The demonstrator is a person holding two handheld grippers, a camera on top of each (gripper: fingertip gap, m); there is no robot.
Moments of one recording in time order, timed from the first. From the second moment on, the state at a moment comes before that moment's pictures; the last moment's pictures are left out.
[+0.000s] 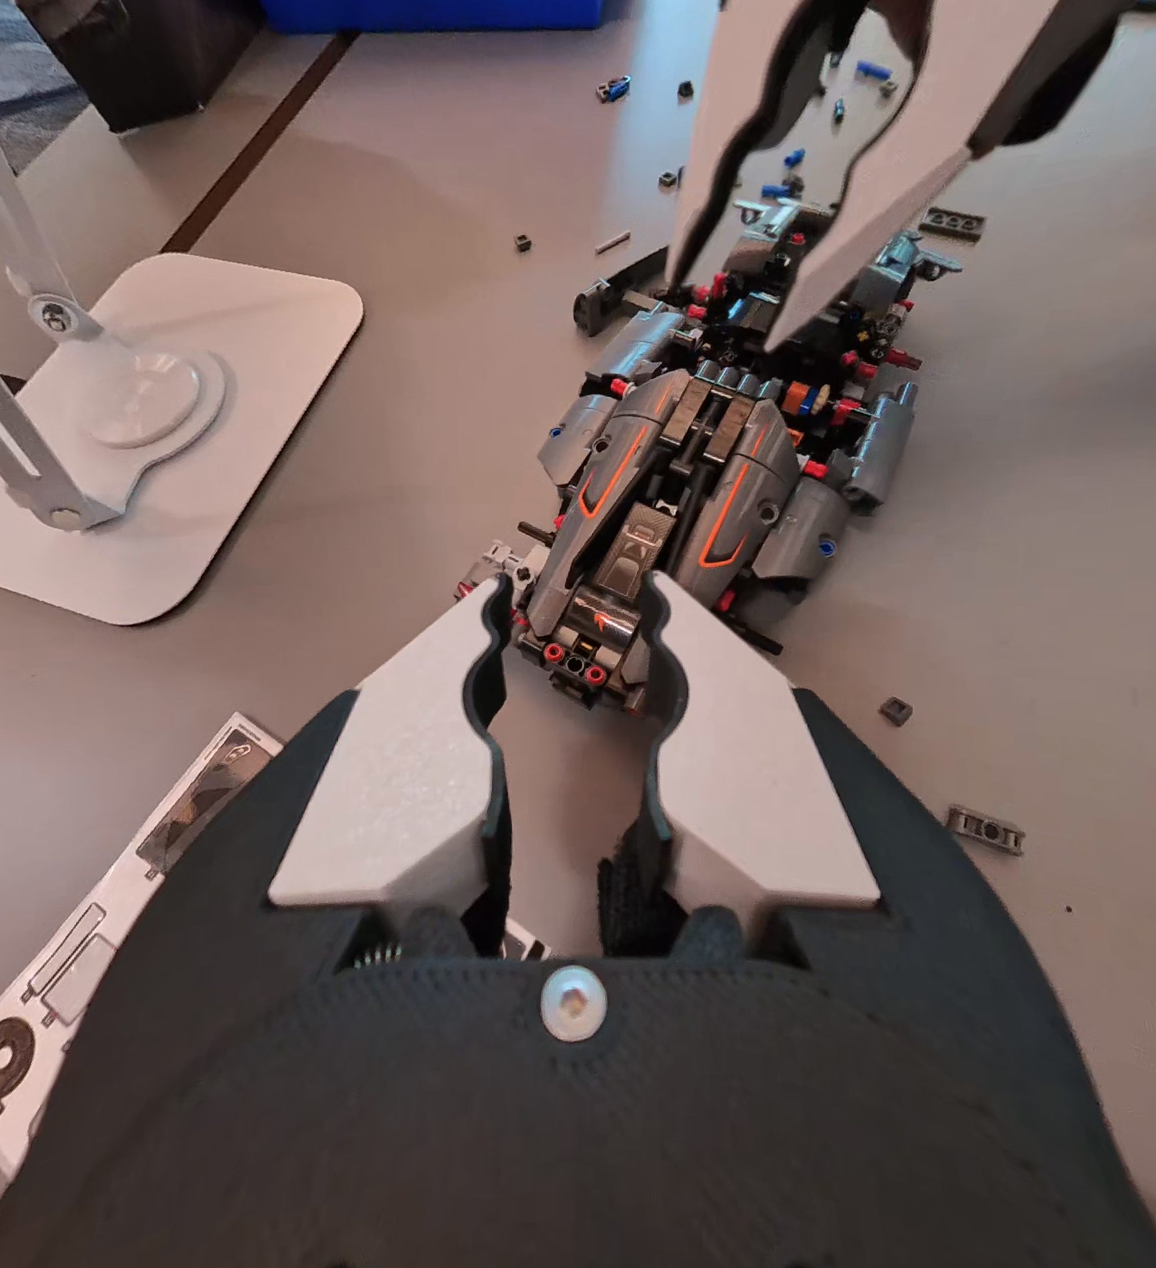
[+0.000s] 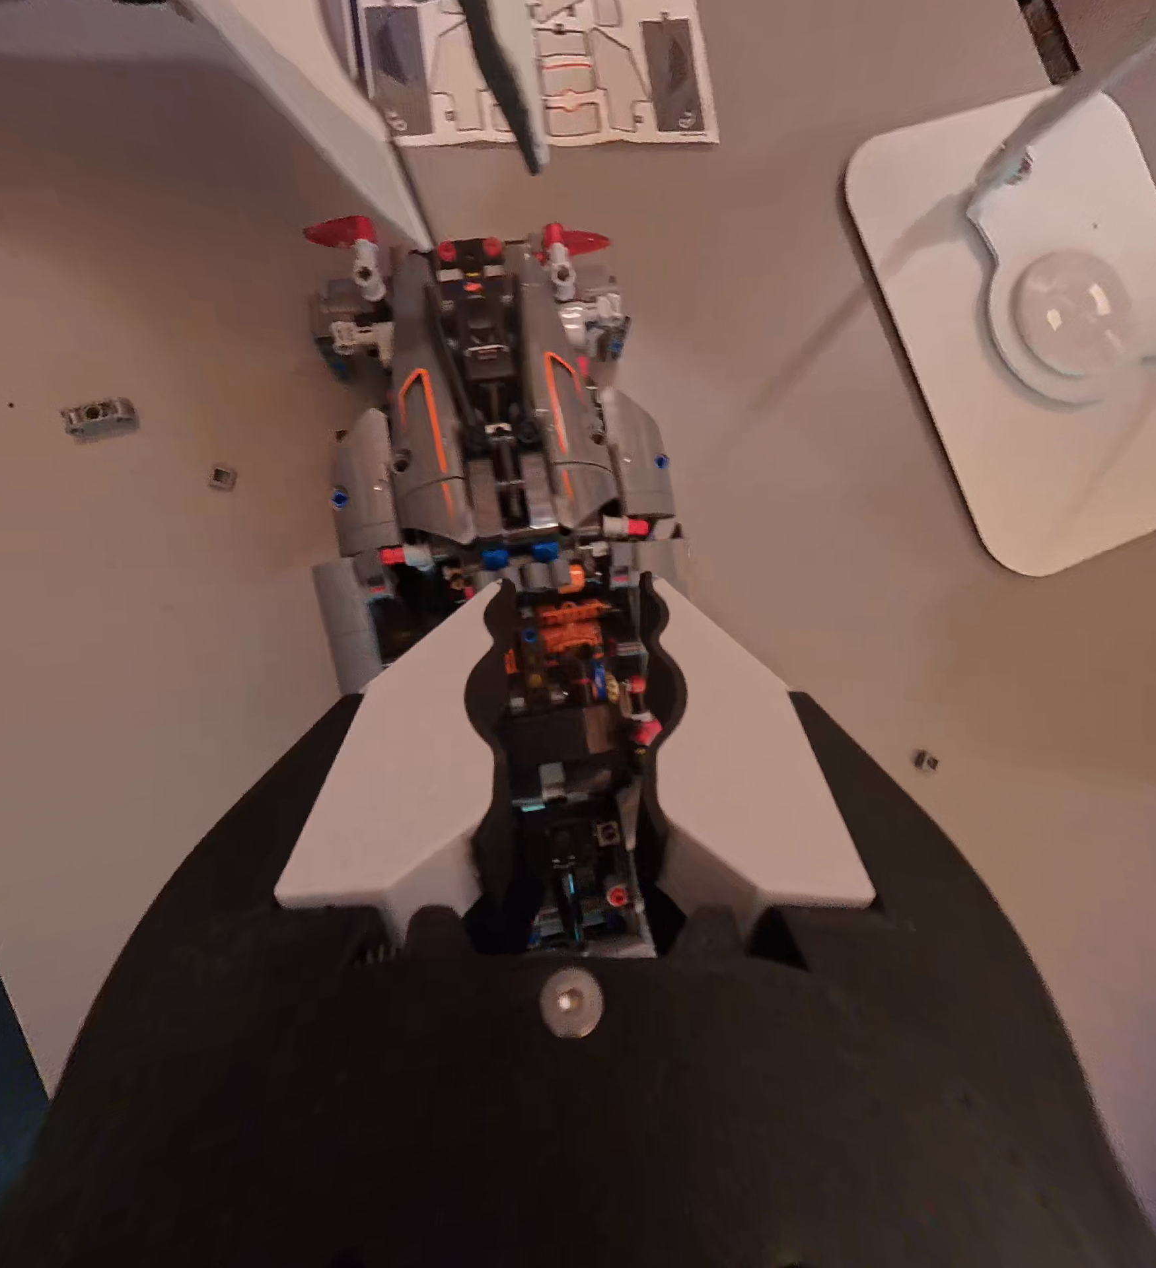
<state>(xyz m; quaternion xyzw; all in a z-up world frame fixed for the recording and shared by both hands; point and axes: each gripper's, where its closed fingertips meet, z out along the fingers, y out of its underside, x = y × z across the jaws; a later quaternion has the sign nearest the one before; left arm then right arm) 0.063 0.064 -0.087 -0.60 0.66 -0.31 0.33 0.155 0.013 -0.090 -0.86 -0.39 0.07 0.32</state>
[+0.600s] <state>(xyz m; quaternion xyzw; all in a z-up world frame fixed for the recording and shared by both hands) 0.077 0.057 -0.098 -0.58 0.68 -0.30 0.33 0.166 0.042 -0.121 -0.87 -0.41 0.09 0.28</state>
